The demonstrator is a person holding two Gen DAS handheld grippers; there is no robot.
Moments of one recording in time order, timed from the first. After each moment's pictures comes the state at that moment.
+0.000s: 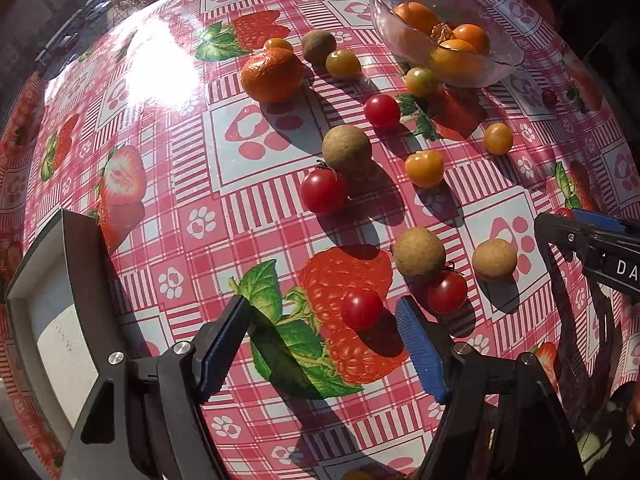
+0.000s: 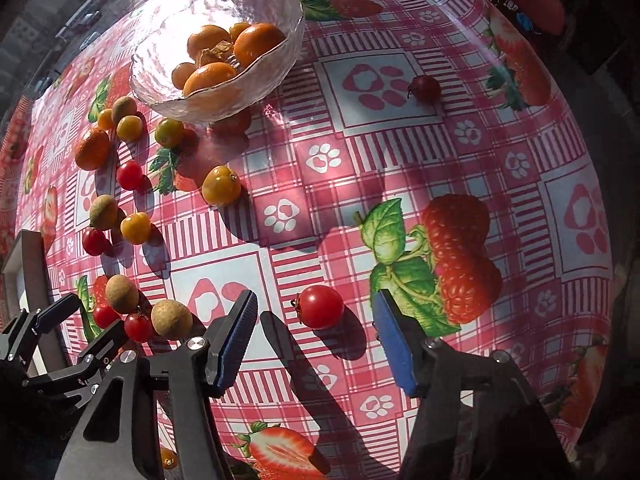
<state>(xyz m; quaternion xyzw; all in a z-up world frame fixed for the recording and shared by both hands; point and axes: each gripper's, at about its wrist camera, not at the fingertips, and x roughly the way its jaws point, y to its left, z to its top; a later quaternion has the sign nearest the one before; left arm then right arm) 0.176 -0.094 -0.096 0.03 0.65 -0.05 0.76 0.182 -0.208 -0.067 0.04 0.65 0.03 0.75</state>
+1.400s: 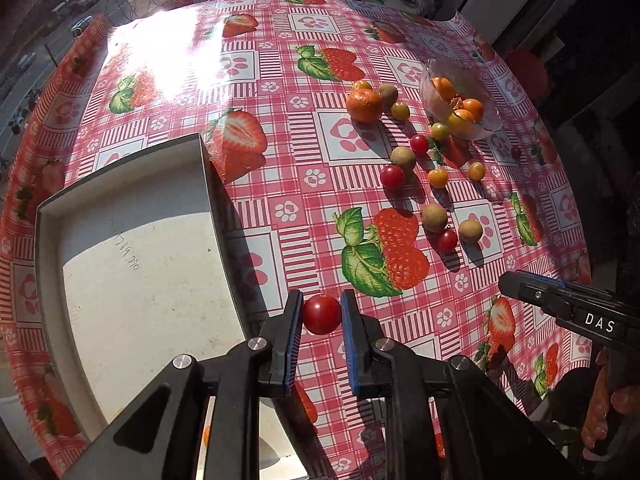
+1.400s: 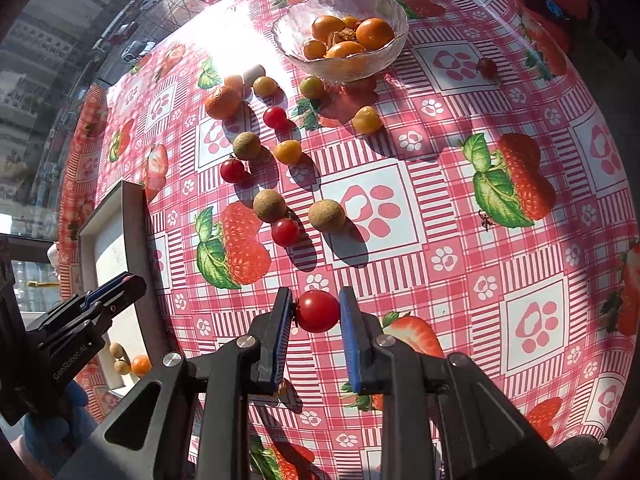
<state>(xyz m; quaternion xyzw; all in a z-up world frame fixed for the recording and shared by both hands) 0.103 0.013 -0.024 -0.09 0.62 -0.05 0.78 0.083 -0.170 -0.011 0.11 0.65 0.12 0.74</state>
